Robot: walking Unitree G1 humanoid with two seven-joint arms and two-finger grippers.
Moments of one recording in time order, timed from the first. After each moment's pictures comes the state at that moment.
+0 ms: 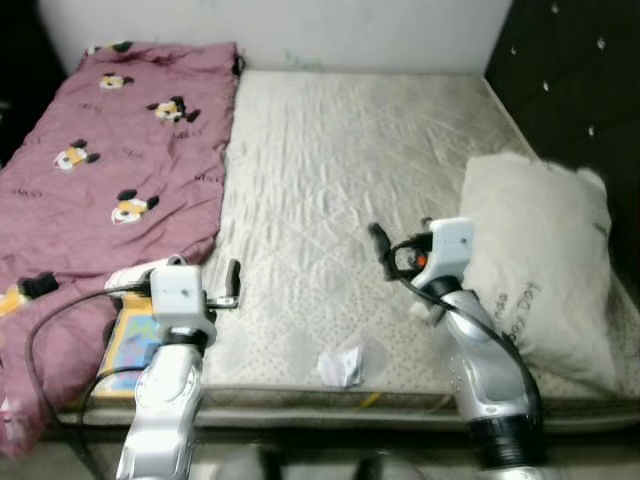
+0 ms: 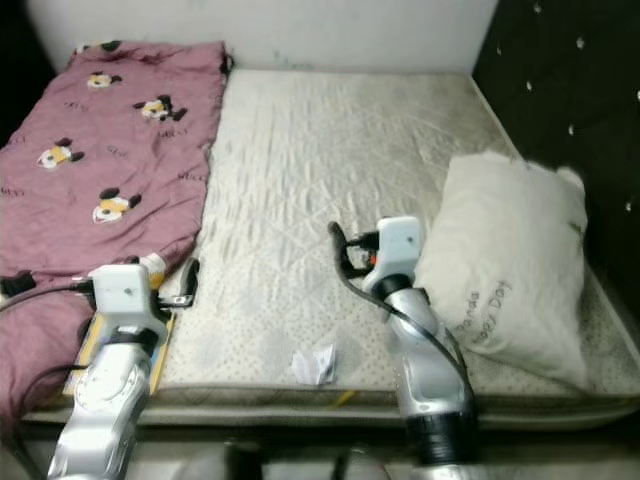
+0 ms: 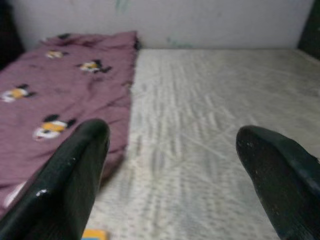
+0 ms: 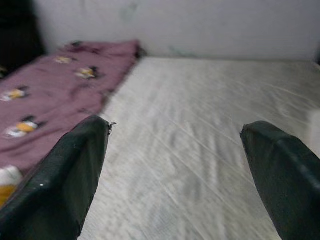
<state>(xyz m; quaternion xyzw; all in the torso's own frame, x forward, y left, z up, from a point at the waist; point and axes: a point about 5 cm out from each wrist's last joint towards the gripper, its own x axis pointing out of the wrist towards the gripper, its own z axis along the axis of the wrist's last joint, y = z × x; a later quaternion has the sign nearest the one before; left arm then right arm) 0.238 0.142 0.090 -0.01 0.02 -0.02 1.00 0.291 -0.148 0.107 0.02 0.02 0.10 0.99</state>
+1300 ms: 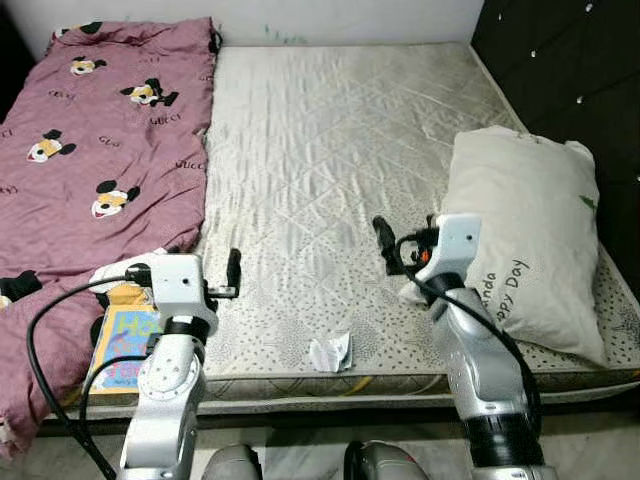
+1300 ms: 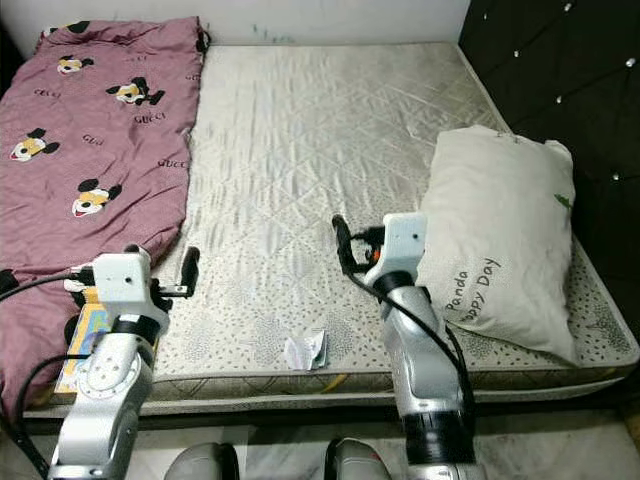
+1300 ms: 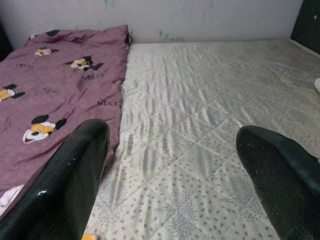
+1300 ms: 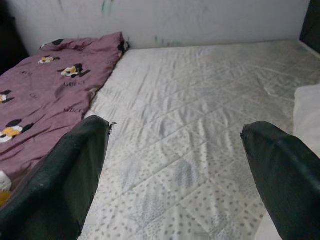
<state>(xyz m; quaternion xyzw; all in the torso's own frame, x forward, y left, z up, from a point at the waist) 0.244 0.155 0.096 0.00 0.02 0.01 1.00 0.292 -0.134 0.114 0.05 0.01 0.10 0.99</state>
